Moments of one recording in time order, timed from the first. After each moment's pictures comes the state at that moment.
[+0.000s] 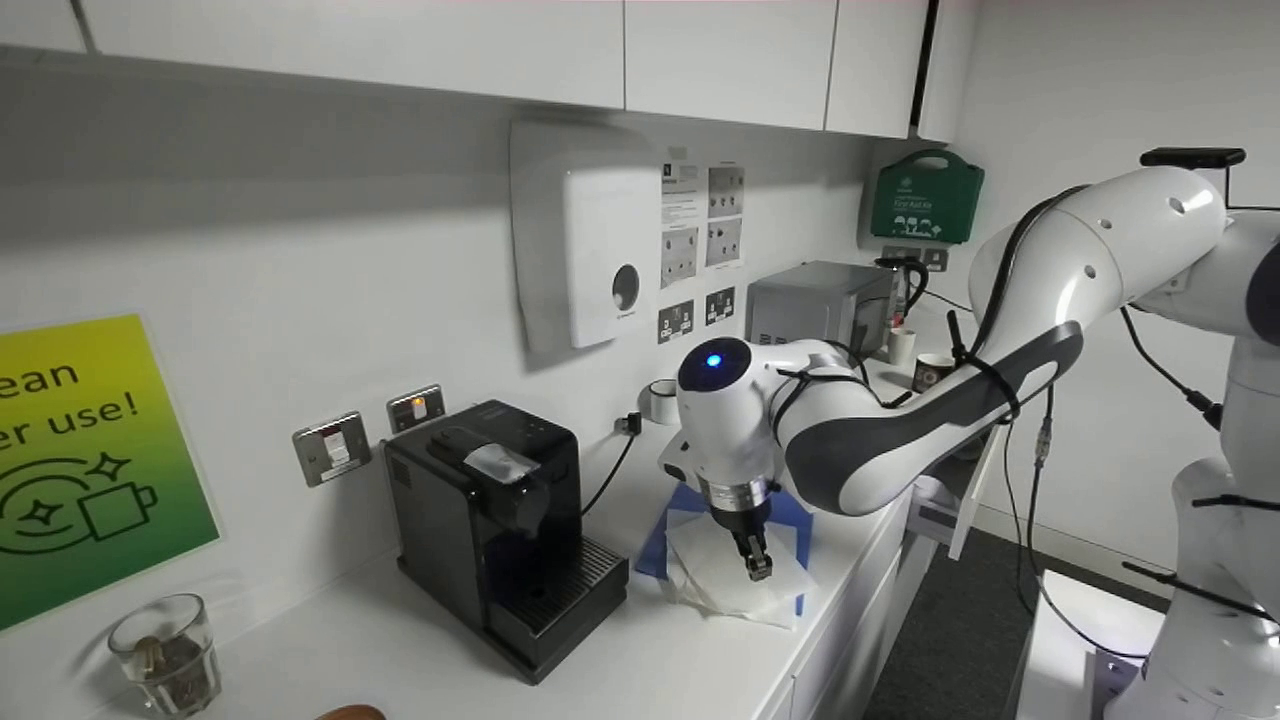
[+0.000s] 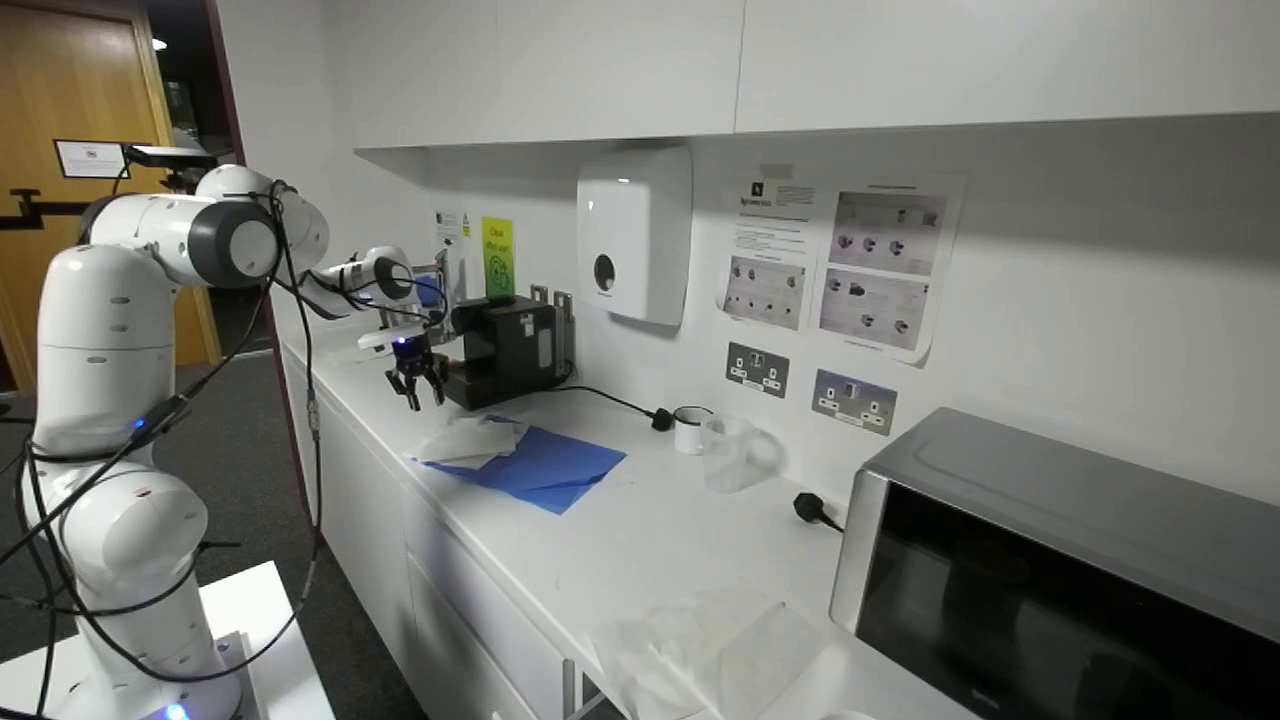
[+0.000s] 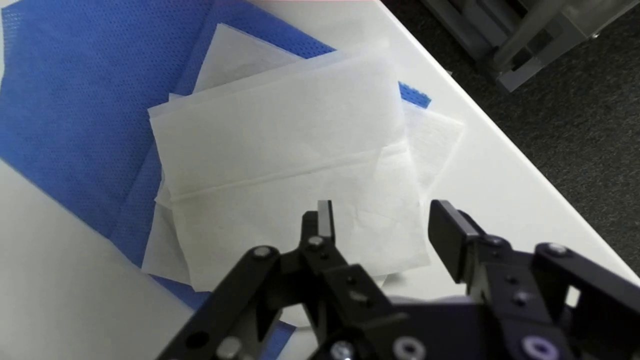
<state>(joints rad) 0.38 0.21 0.30 -1.88 -0.41 1.87 0.00</state>
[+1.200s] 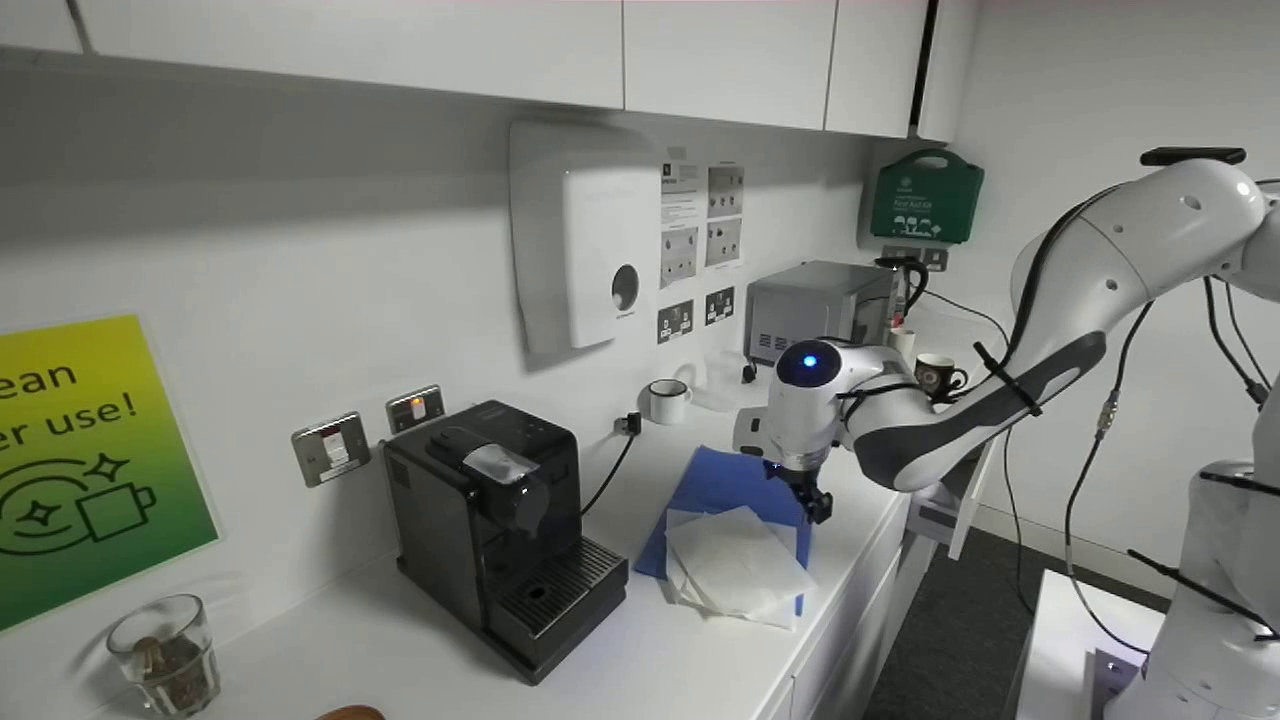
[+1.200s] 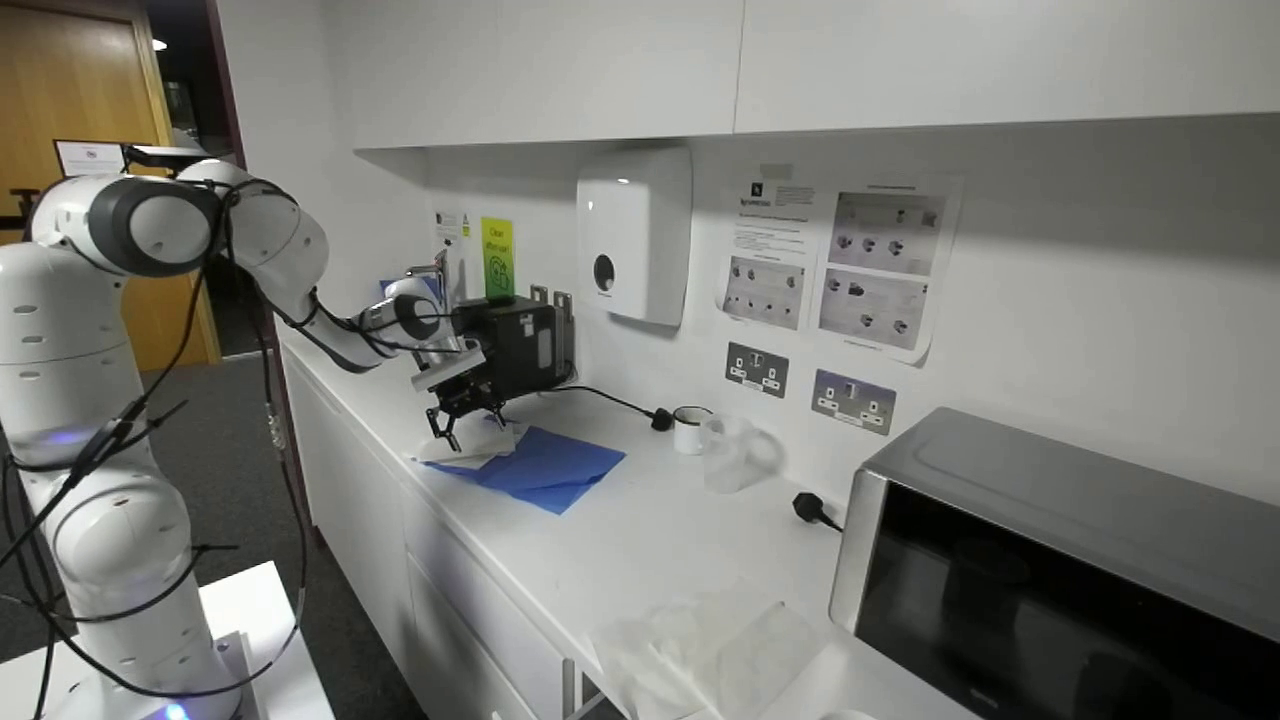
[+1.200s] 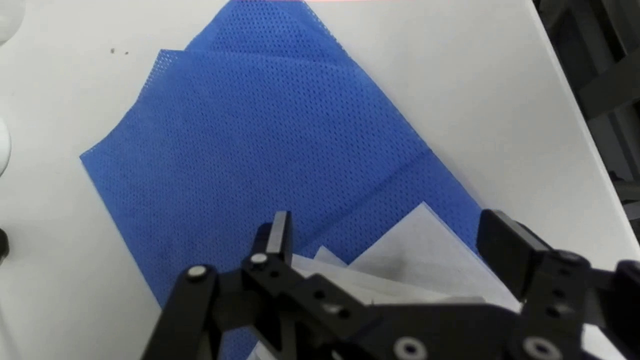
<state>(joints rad) 0.20 -0.01 0.16 -2.30 -0.65 2.25 -0.42</state>
